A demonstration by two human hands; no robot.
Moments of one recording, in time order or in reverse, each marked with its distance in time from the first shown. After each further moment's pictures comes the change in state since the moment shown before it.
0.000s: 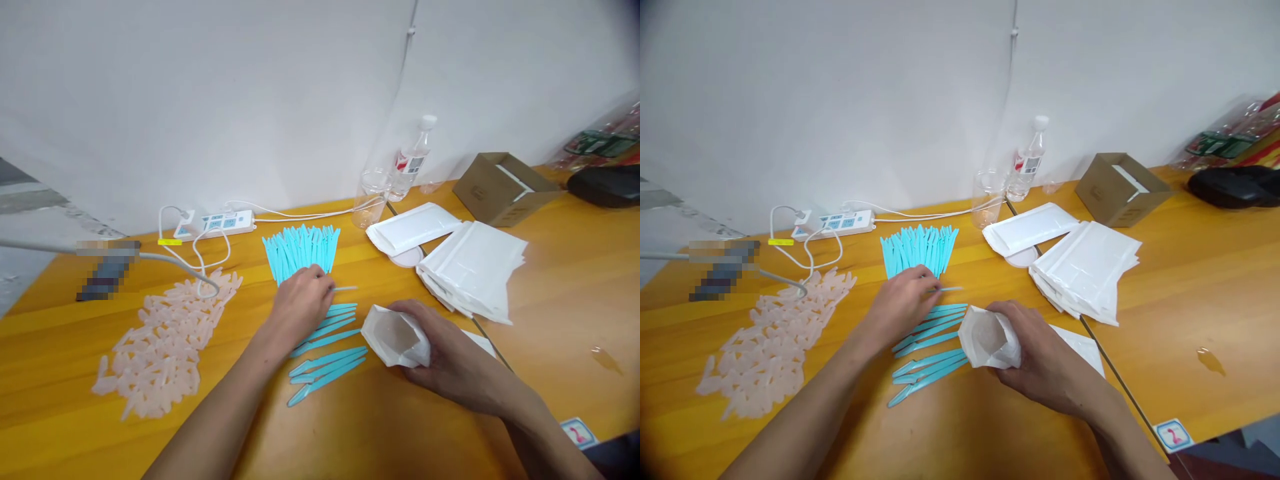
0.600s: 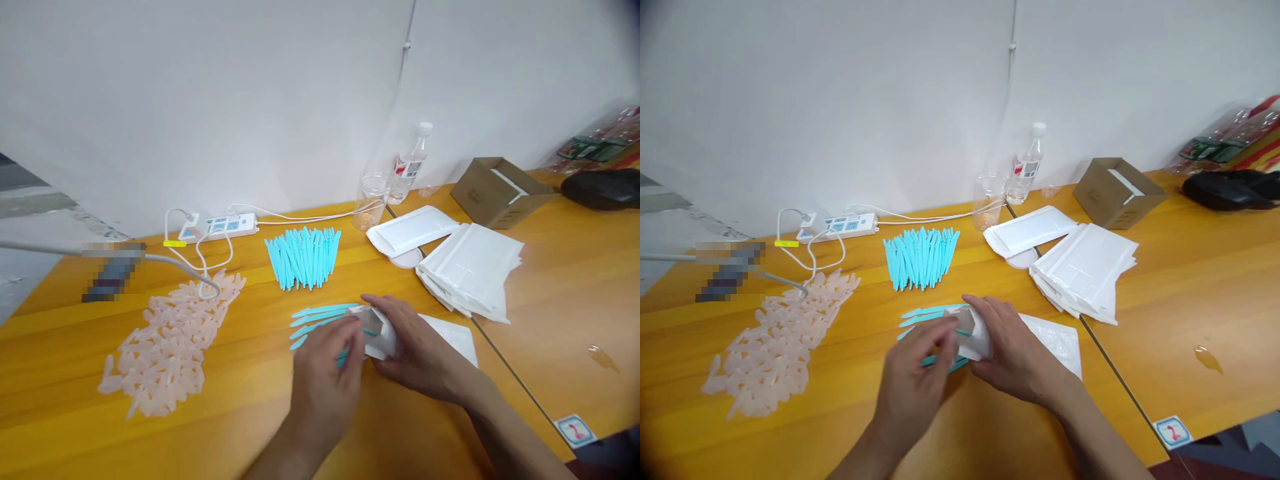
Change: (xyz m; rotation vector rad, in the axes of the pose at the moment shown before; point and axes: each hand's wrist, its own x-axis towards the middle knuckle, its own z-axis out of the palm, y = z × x) left_hand -0.083 0.061 0.028 -0.769 0.349 -0.131; right_hand 0.017 -0.005 0.032 -0.053 0.108 -0.225
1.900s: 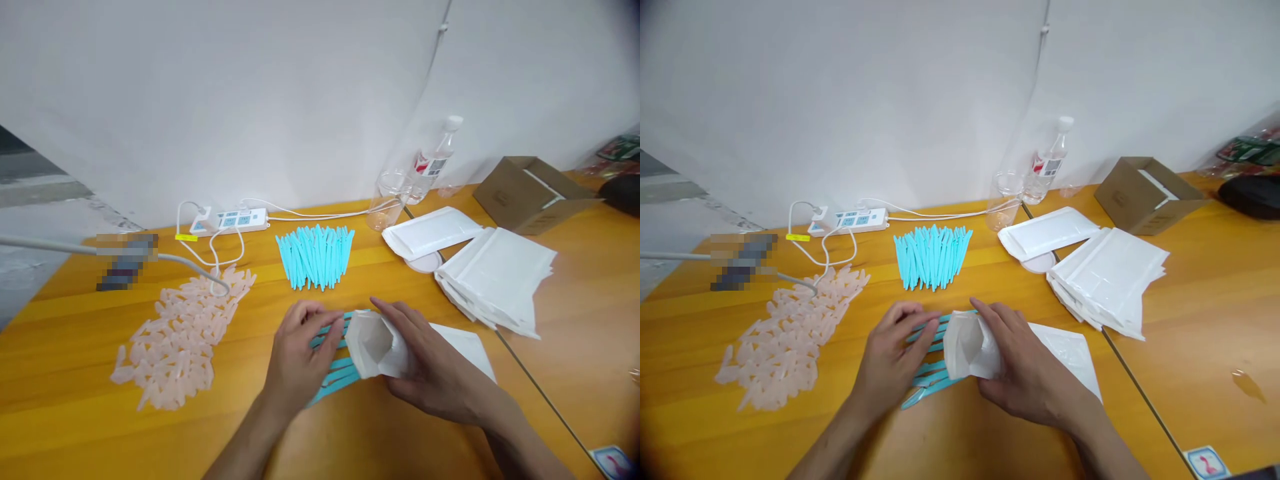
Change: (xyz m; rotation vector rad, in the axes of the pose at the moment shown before) left_hand 0.019 -0.035 -0.032 0.233 -0.007 0.092; right_hand 0.007 -0.012 0.004 0.058 -0.135 0.053
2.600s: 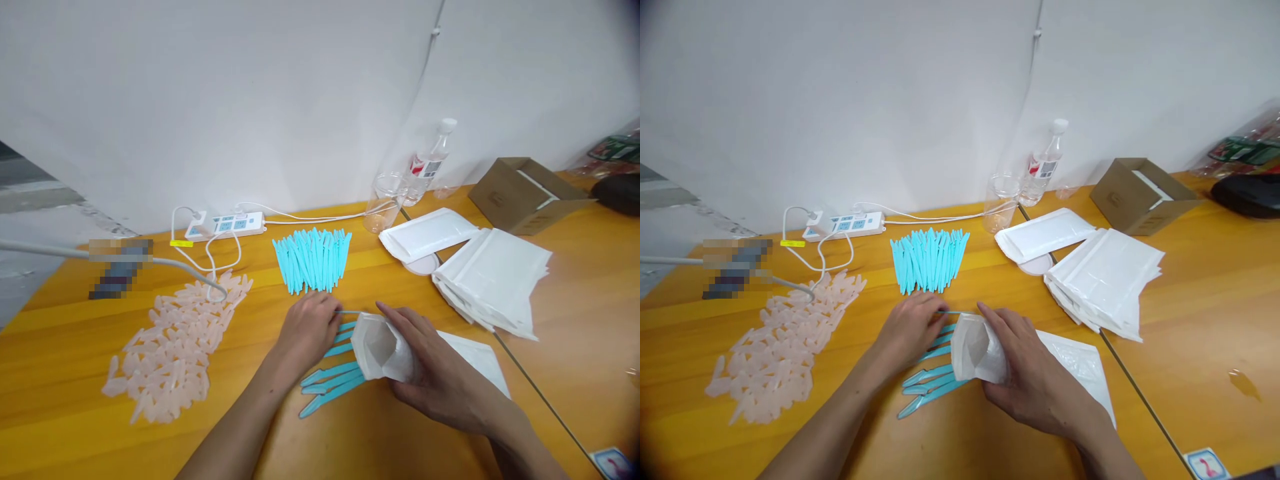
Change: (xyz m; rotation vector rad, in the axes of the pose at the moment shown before) left_hand 0.048 -0.021 0.002 0.277 -0.218 0.128; right_hand -0.009 0.009 -0.003 -0.013 0.008 0.084
